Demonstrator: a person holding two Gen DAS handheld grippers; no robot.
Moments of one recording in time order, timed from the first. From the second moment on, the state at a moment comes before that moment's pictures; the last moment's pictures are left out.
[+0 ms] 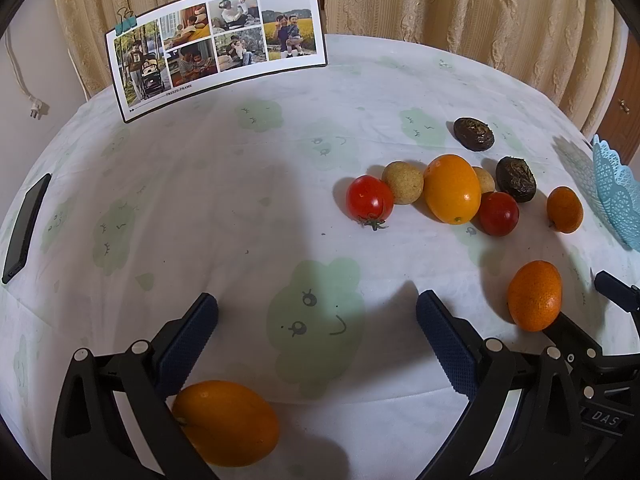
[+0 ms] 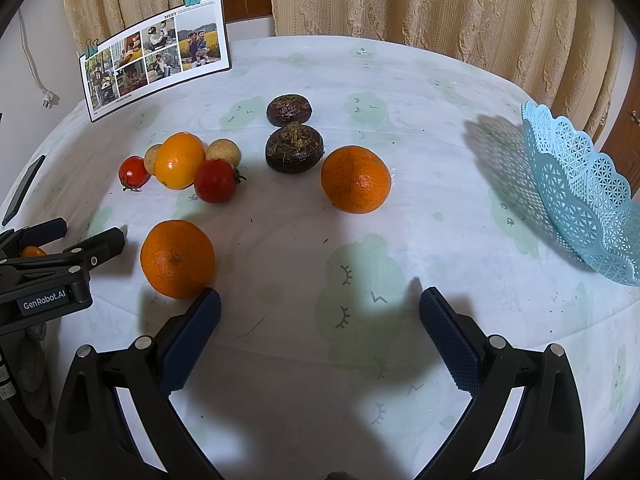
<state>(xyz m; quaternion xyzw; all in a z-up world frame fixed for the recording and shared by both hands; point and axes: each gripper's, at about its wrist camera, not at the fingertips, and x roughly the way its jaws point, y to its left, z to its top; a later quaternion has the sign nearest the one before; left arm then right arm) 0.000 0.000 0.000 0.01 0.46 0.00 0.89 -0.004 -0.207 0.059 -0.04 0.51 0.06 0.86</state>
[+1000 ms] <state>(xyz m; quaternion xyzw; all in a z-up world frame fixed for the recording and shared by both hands) -0.032 0.053 0.042 -0.02 0.40 -0.01 0.92 -0.003 -0.209 0.058 -0.04 0.52 0.07 0.85</state>
